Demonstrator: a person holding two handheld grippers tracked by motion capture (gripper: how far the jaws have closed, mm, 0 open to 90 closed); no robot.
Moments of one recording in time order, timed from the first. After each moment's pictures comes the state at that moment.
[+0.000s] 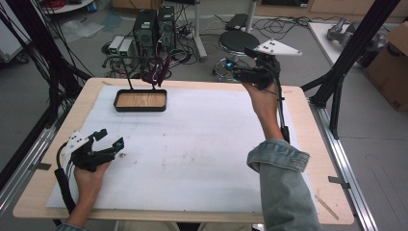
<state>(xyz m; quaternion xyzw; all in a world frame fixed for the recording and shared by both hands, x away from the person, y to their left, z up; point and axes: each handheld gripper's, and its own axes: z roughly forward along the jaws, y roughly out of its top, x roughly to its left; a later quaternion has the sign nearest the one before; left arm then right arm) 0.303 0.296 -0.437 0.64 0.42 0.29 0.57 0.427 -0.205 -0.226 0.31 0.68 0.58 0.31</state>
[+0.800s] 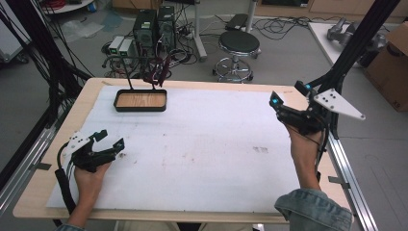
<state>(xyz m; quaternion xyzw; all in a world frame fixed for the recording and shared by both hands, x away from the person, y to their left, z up) 0.302 0.295 -0.438 0.64 0.43 0.29 0.57 0.319 -0.295 -0.268 0.35 0.60 0.61 0.38</state>
